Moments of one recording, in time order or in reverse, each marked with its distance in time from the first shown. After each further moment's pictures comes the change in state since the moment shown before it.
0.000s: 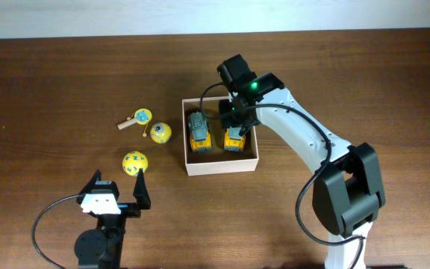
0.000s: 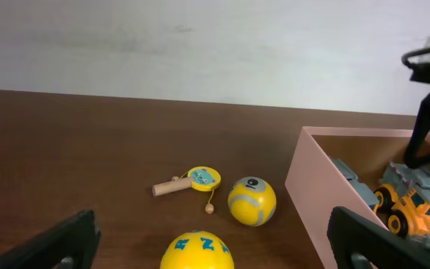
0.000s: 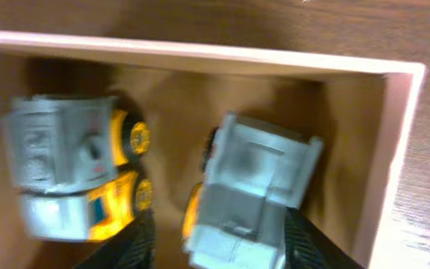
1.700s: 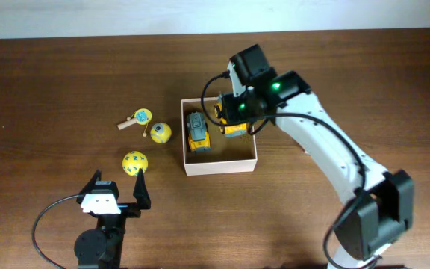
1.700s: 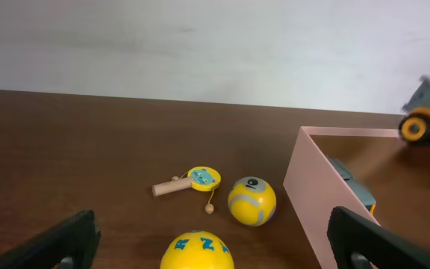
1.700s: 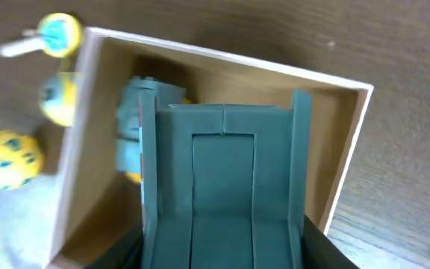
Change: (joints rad) left arm 0.000 0.000 0.000 0.000 0.000 0.000; right arm -0.010 -0.173 -0.029 -0.012 -0.092 -0.120
